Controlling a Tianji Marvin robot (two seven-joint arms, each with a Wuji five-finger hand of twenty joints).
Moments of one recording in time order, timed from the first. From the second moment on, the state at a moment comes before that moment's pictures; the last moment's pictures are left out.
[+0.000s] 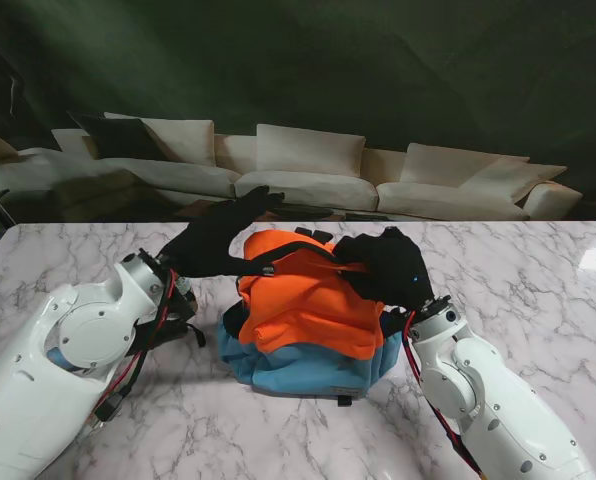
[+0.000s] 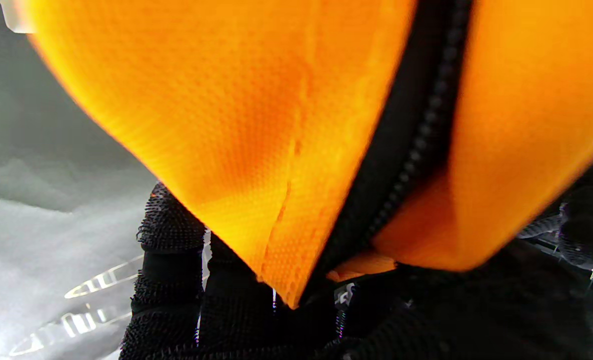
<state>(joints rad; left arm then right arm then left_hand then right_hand) 1.40 -1.06 -1.27 -1.74 0.54 -0.41 -0.19 -1.48 -1.11 1.15 -1.55 -1.05 -0.29 -0.61 0.59 -0.17 -0.04 -0.02 0.20 0.23 0.01 0.34 0.21 0.31 0.00 0.13 0.29 0.25 0.17 0.43 0.00 0.29 0.40 0.53 0.70 -0.48 0.82 -0.28 0.55 -0.31 1.16 0.73 1.00 -0.05 0.99 0.64 1.05 0.05 0.76 0.55 0.56 0.20 1.32 0.52</state>
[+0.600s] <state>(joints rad) 1.25 -1.07 -1.06 -1.58 0.61 -0.29 -0.07 -1.46 -1.11 1.14 -1.52 -1.02 -0.37 -0.61 0.88 -0.28 -0.02 -0.03 0.28 0.31 0.09 0.39 0.51 0.30 0.12 0.30 0.56 0.25 0.33 0.53 0.17 0.22 0.79 0.54 0.70 -0.48 0.82 -0.28 0.54 -0.31 1.15 0.73 1.00 -0.06 1.00 0.63 1.05 0.05 0.74 0.54 0.53 0.20 1.30 0.51</state>
